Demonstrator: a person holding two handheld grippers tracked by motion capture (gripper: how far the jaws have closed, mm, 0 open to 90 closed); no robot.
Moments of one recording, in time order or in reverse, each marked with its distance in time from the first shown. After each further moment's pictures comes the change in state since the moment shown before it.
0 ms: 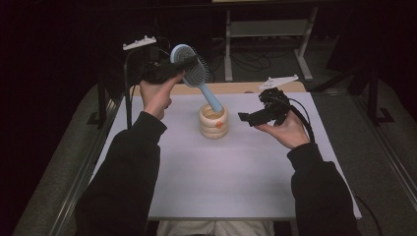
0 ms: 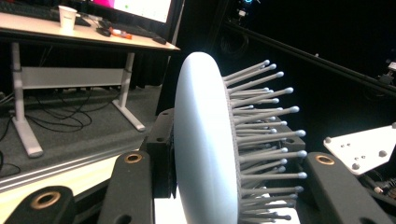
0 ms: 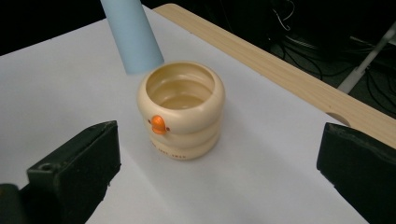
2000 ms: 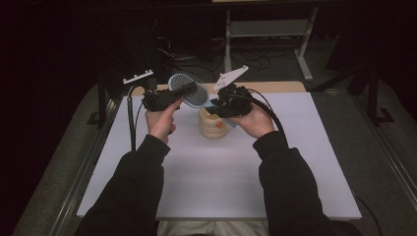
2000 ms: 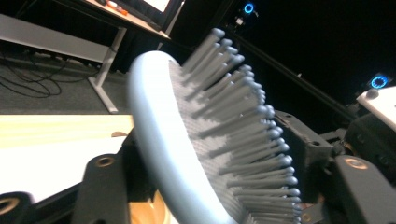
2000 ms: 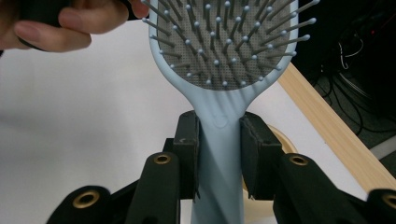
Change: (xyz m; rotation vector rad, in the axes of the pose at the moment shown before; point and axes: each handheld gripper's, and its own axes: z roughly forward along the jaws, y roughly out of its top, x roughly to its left) left arm 0.019 -0.079 -0.011 -0.037 -0.063 -0.264; right arm 0.069 0.067 0.043 0.061 0.167 -0.330
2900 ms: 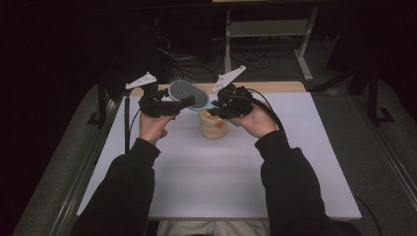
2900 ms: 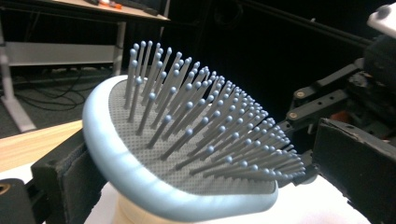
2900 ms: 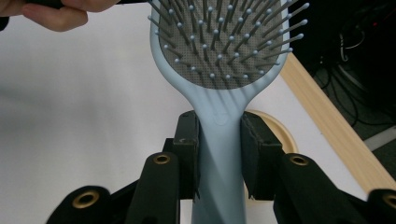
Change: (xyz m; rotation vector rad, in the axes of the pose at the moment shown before) left arm -0.006 -0.005 -0.006 0.115 0.042 0.270; right arm 0.002 0.002 -0.005 0.050 -0.008 -0.039
